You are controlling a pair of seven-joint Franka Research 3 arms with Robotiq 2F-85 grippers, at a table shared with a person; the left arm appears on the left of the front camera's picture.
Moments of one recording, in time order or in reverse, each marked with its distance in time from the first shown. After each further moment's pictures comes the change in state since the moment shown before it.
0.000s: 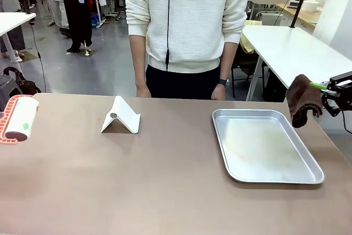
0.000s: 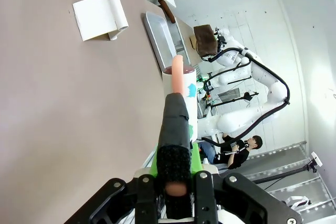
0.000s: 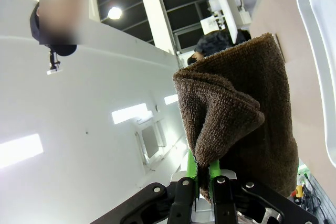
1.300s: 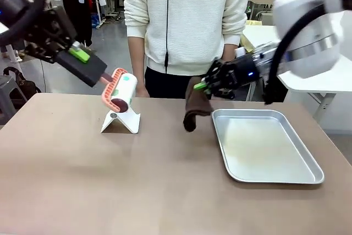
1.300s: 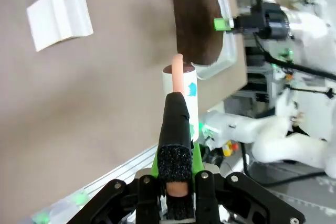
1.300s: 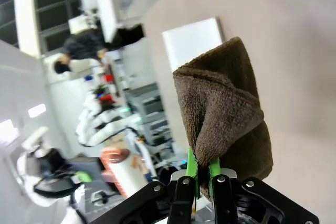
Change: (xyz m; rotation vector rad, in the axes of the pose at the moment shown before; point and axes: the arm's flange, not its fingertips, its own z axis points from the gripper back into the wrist) left arm 0.119 -0.249 -0.277 0.567 0.261 0.097; right arm -0.049 0.010 -0.360 -0.724 0.025 0.153
